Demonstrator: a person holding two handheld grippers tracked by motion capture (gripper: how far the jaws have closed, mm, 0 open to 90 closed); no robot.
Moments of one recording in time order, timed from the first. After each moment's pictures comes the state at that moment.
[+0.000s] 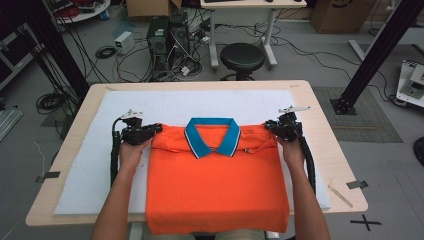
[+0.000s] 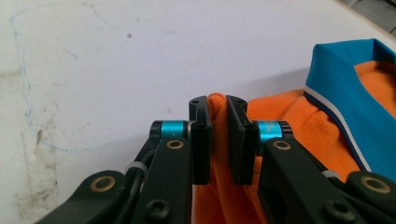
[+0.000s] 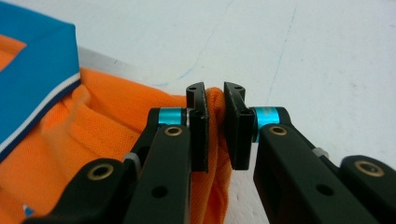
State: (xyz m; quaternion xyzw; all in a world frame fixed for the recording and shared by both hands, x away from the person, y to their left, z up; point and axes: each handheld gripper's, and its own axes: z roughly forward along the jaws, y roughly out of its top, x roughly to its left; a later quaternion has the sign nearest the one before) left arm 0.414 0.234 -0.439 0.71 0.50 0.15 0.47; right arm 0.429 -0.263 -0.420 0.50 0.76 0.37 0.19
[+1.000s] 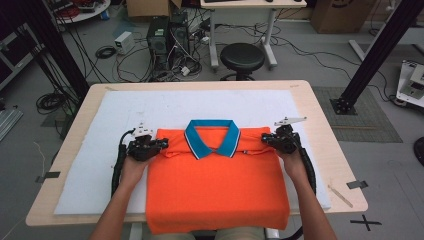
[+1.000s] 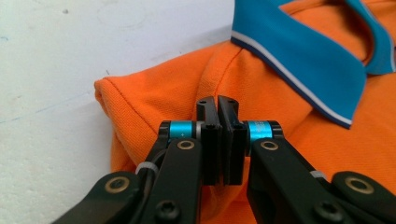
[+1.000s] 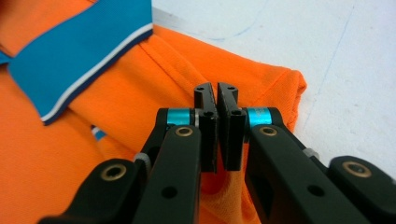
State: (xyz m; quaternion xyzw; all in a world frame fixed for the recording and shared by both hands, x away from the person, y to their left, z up) left arm 0.367 0.212 -0.443 0.76 0.43 0.16 0.46; right arm 0.393 -0.256 -0.427 0.45 0.80 0.37 0.15
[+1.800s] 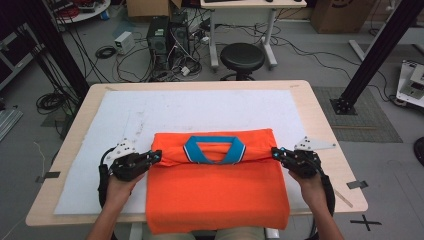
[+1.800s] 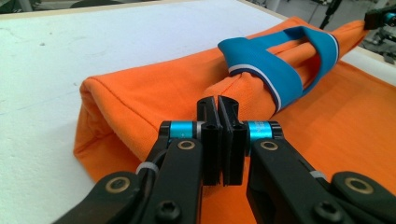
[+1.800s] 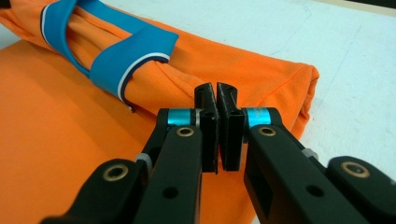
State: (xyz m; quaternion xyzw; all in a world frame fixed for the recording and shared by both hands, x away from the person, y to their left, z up) left arm 0.296 0.231 -0.425 0.74 0.37 0.15 0.54; right arm 0.301 -0.281 -0.405 0.39 0.78 0.46 0.17
